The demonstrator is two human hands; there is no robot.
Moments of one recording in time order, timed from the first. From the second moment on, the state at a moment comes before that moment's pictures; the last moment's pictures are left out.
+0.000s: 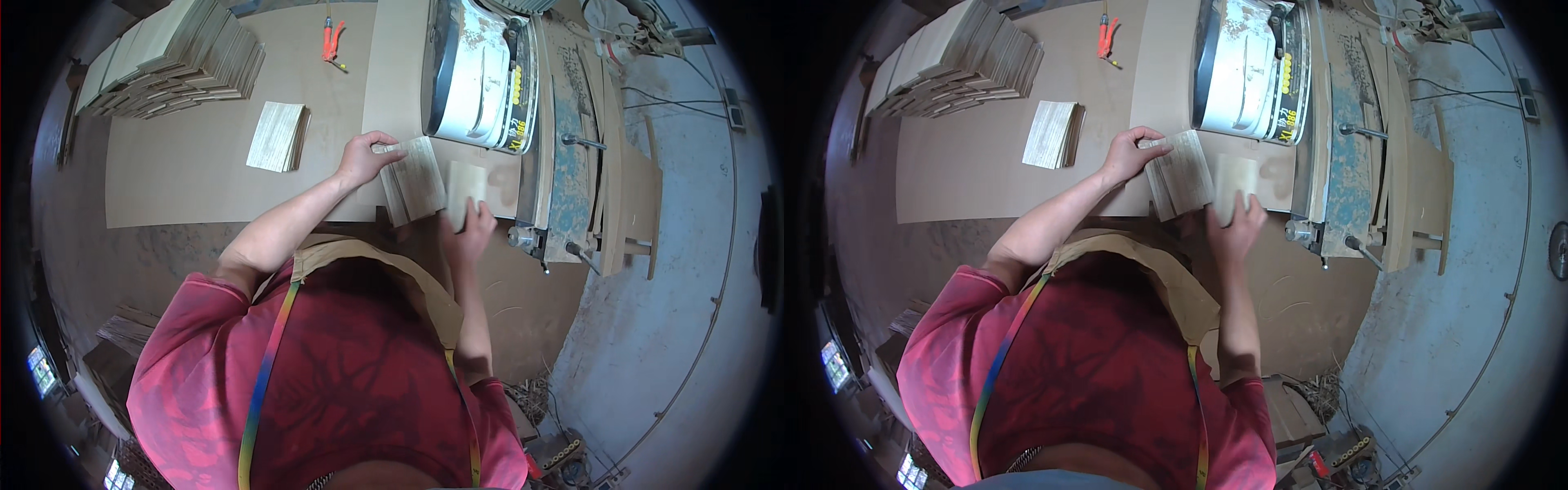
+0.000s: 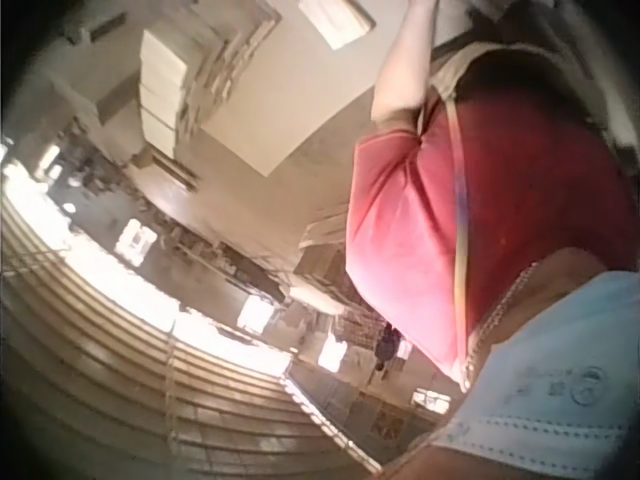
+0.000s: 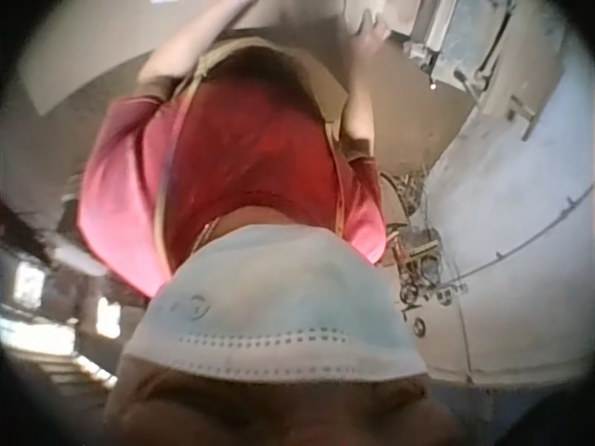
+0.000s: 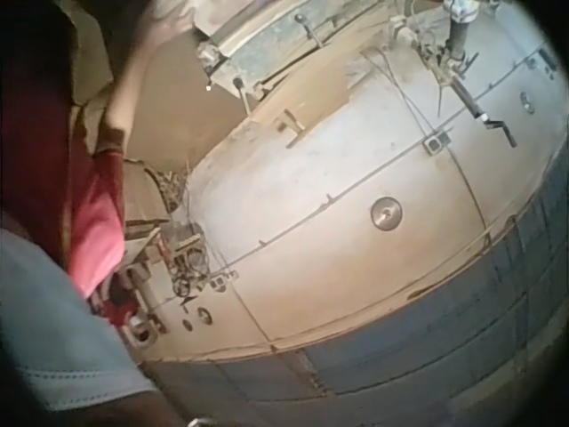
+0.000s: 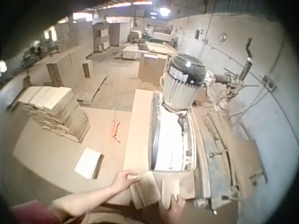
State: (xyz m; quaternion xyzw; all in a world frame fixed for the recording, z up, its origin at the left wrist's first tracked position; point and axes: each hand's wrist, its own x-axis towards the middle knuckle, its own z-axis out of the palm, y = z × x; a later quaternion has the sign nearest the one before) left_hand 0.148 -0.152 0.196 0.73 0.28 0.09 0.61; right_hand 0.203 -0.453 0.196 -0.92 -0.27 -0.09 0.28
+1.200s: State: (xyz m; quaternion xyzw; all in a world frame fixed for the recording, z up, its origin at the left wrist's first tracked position) left_hand 0.167 -0.148 0.170 0.74 0.29 0.08 0.60; right_hand 0.301 -0.432 0.155 -0.95 -0.19 -0.19 0.17
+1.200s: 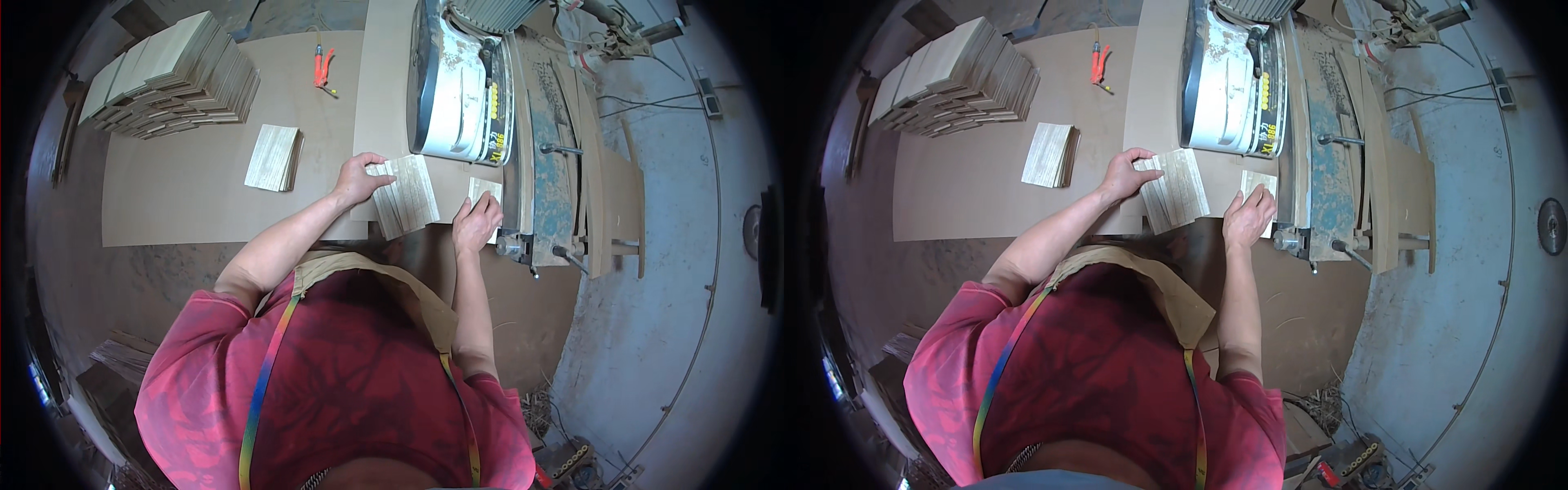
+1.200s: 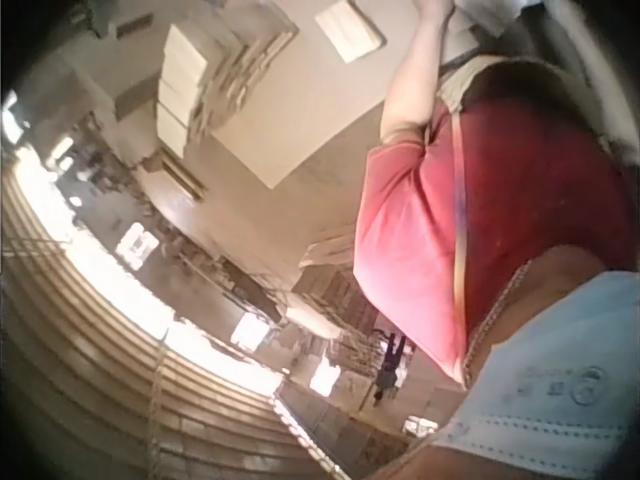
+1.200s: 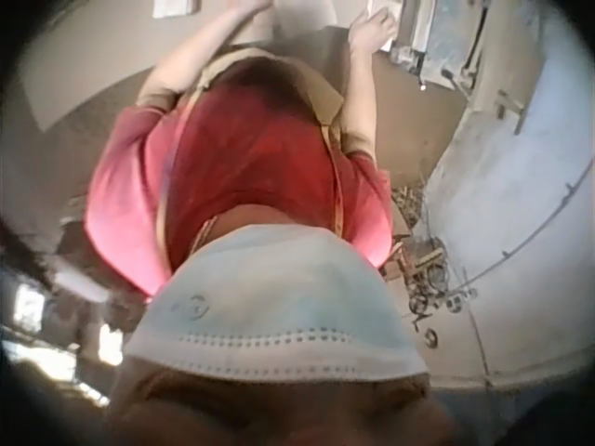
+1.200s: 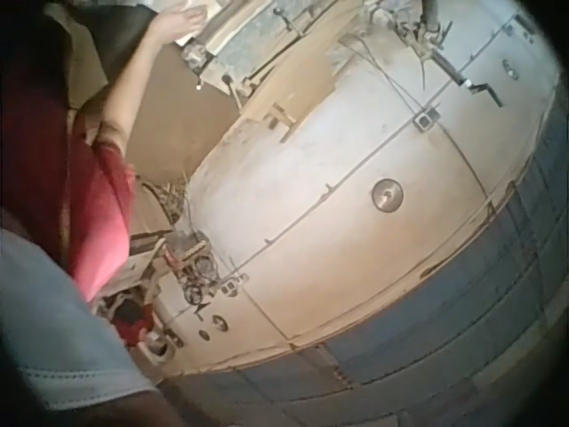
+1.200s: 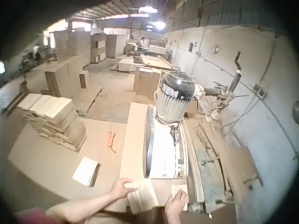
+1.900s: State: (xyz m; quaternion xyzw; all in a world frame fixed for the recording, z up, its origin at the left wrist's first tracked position) left_hand 0.165 -0.145 0.181 0.77 0.25 0.09 0.57; right_hand 0.304 -0.399 0.192 -0.95 -0.16 -0.09 0.24
